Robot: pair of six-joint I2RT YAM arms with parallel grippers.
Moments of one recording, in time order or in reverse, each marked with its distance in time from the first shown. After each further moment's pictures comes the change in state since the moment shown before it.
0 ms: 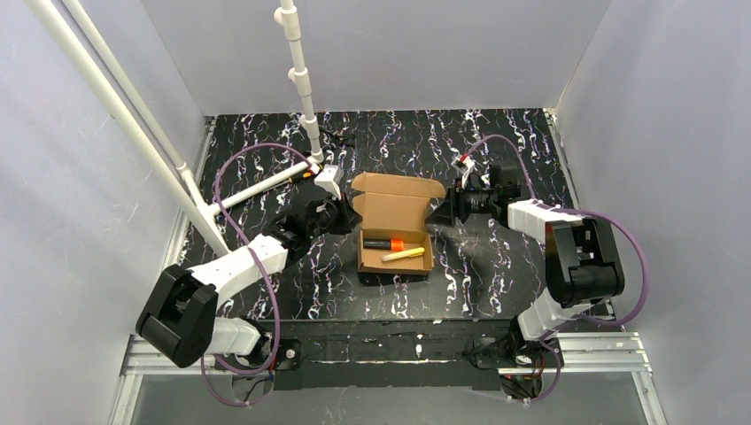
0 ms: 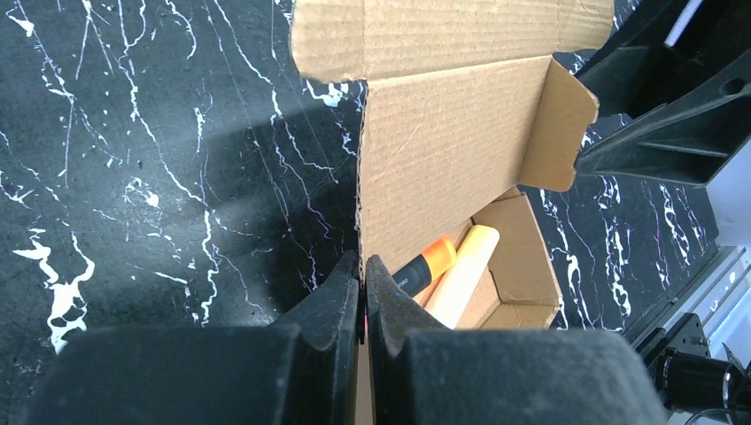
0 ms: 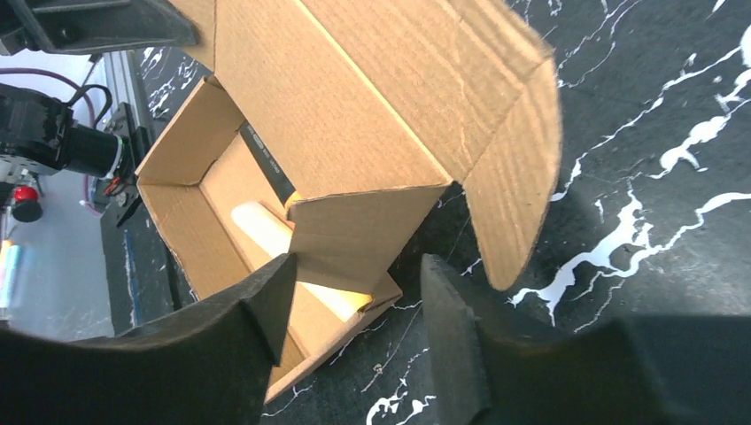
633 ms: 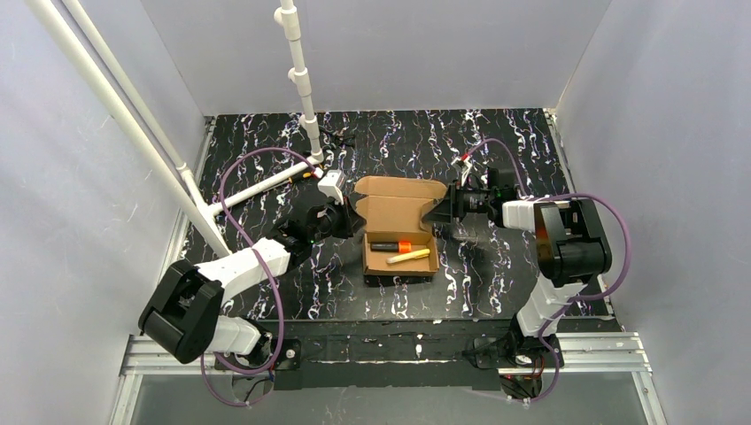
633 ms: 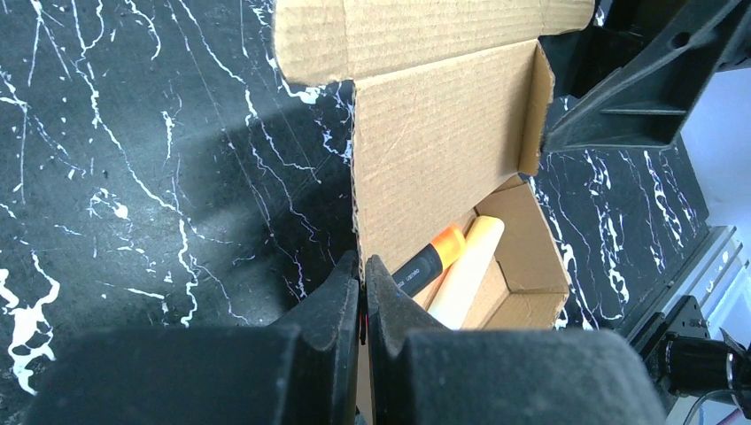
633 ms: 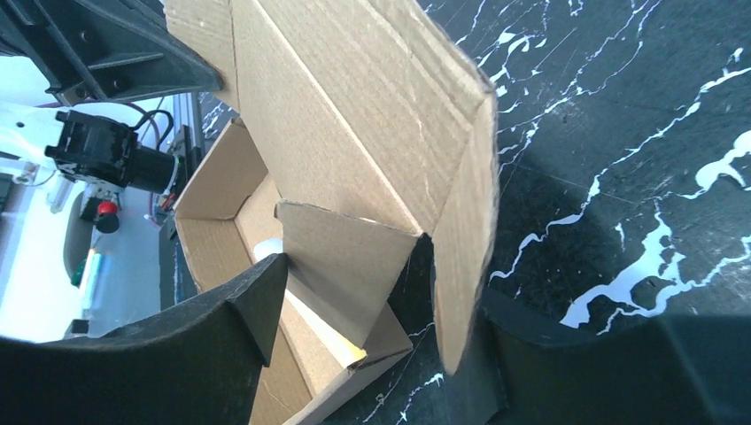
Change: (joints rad) left arm -0.013 0.025 -0.055 0.111 0.046 0.012; right arm -0.011 0.154 -0.002 0.230 -0.122 0.180
